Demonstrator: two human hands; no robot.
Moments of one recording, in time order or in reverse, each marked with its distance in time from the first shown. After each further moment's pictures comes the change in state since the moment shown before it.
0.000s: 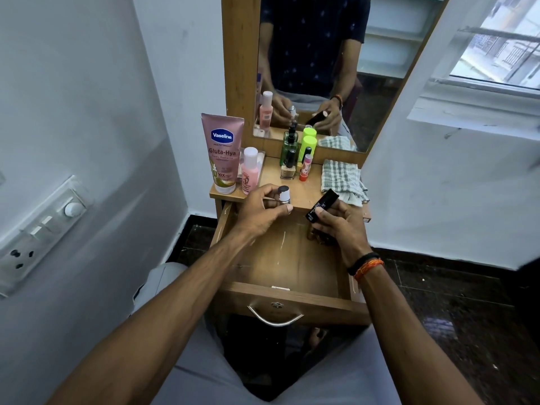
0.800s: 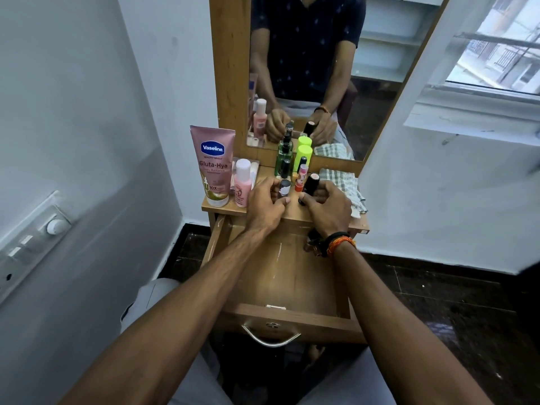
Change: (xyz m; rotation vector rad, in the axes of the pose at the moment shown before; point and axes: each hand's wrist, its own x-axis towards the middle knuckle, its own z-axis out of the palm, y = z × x) left_hand 0.051 0.004 0.028 0.311 0.248 0.155; right_hand 0.066 -0.014 0.034 -0.639 0.314 -0.325
